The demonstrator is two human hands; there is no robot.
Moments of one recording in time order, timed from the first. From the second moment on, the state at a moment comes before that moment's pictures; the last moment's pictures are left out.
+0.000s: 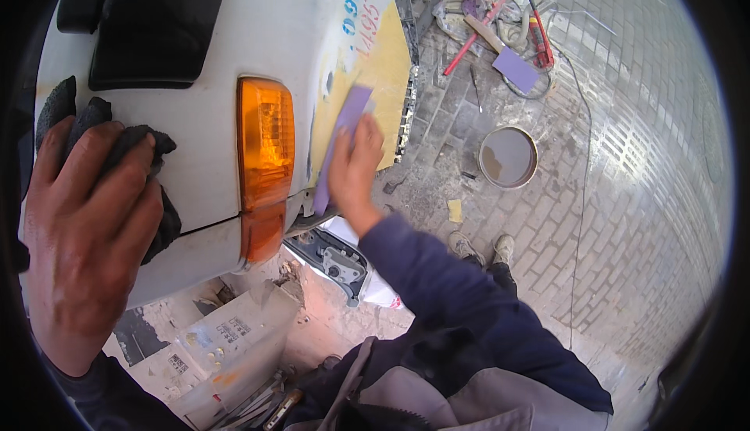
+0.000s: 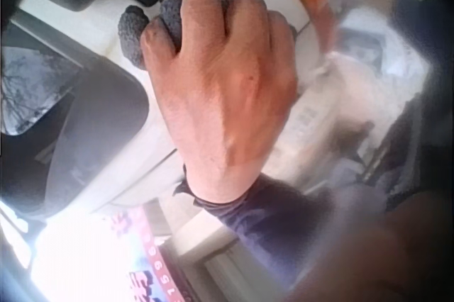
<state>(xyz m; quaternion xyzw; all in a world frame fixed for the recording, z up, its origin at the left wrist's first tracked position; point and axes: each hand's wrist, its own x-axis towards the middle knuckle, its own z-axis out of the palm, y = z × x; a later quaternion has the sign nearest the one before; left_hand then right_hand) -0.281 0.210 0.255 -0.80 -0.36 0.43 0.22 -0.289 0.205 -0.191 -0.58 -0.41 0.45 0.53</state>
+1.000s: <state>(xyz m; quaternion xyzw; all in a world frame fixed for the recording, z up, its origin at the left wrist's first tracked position) -0.286 0.209 0.248 -0.80 -0.46 0.35 0.18 -0.291 0.193 -0.163 -0.58 -0.42 0.41 0.56</state>
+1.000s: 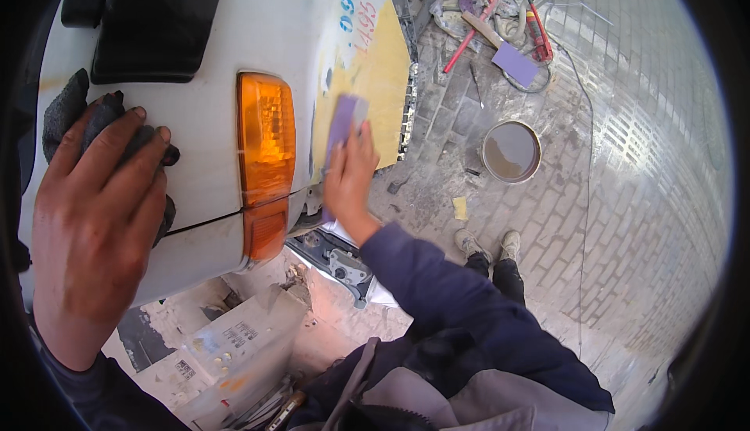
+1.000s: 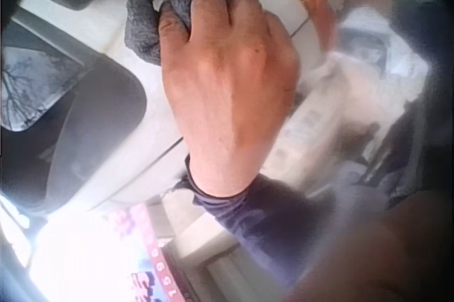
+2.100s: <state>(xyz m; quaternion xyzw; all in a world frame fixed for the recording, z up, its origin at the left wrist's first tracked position) -0.294 0.203 0.246 -0.80 -0.35 0.42 0.25 -0.310 0.170 -0.222 -0.64 -0.39 0.35 0.56</state>
